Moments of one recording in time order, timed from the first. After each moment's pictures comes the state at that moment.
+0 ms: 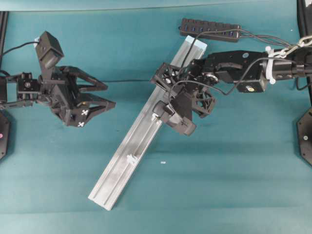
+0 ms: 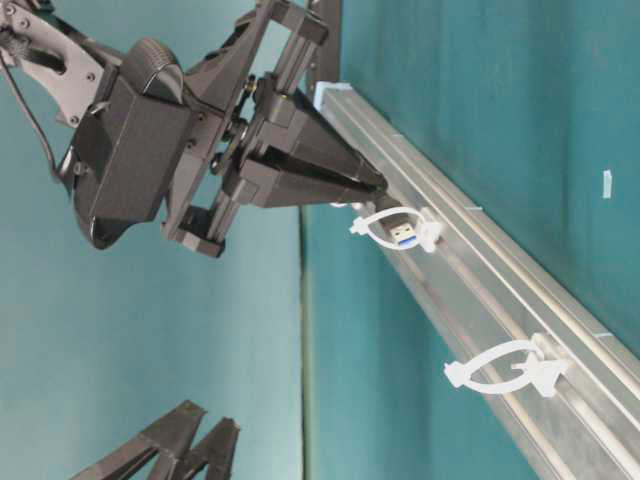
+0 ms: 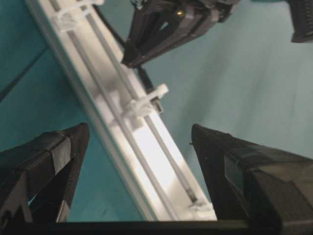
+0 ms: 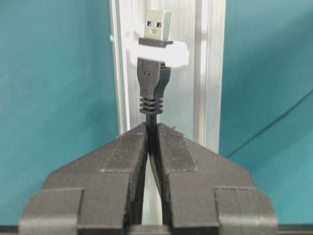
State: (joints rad) left arm 0.16 -0.40 1.01 0.03 -0.25 -0.55; right arm -0.23 0.19 0.40 0.19 0.59 -1.41
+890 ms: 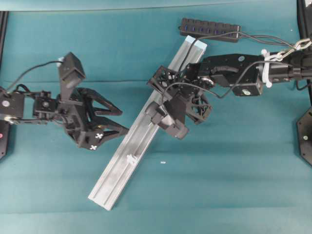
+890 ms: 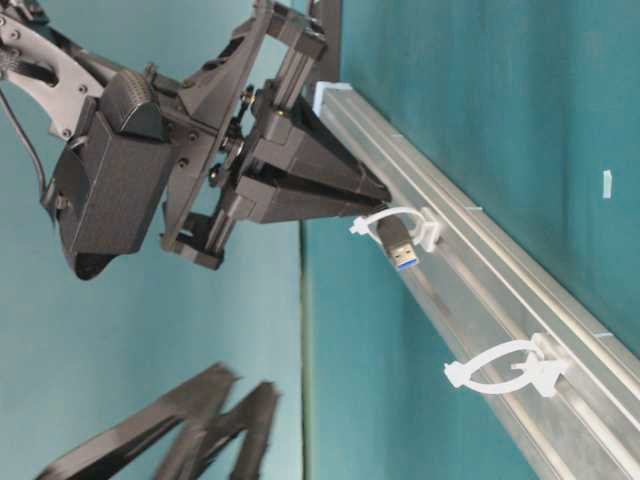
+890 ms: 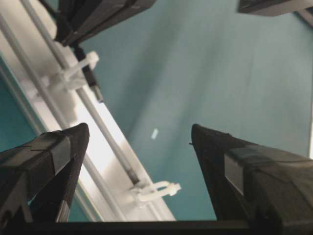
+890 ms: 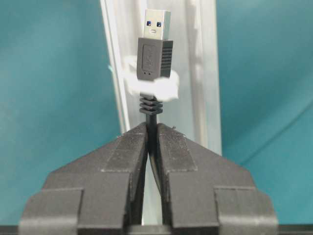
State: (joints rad) left arm 0.03 -0.25 0.92 0.03 -0.25 -0.65; right arm -0.20 0.21 0.37 0.21 0.62 -1.32
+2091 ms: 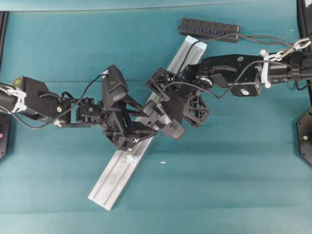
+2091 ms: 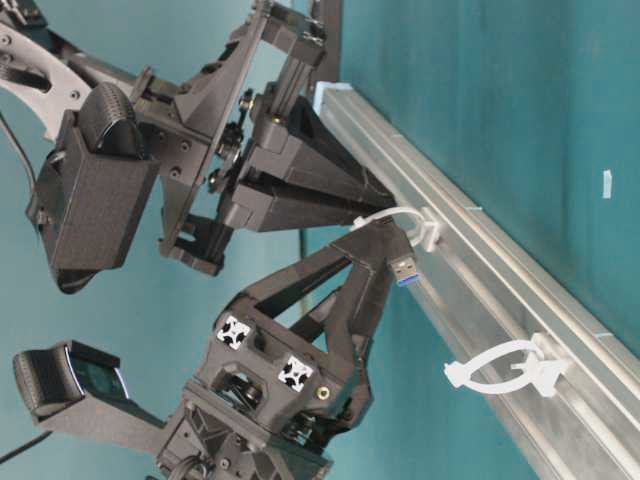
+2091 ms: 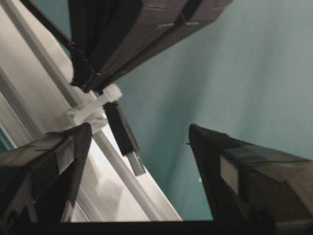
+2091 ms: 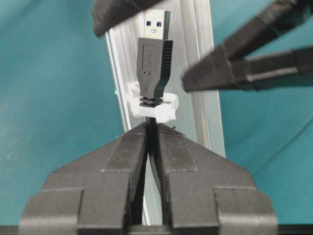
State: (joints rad) left arm 0.05 0.12 0.77 0.03 -0.44 -0.53; right arm -0.20 0.21 0.36 0.27 0.62 -1.31
